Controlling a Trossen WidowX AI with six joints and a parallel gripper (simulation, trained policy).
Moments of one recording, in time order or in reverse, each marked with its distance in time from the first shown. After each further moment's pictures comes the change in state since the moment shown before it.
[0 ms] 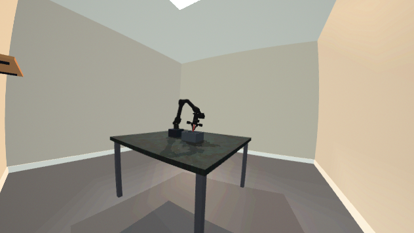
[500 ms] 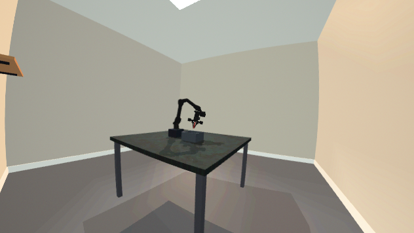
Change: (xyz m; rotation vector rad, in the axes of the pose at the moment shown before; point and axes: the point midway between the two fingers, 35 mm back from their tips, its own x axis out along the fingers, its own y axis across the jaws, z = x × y) arm -0.041 0.001 -0.051 0.011 -0.048 -0.041
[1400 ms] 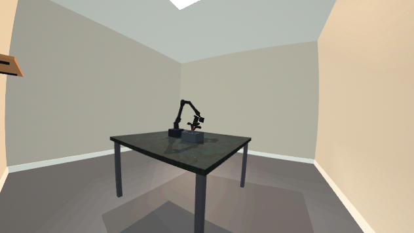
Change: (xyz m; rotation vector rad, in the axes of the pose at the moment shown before) arm 0.034 -0.004 -0.123 -0.238 0.057 -0.054
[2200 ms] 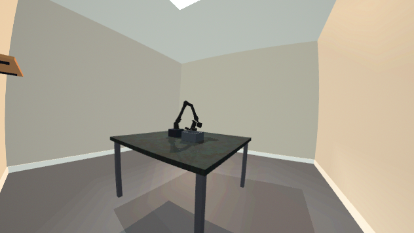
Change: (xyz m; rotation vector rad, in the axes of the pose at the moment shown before) arm 0.065 -0.004 -0.058 -0.037 0.133 -0.034
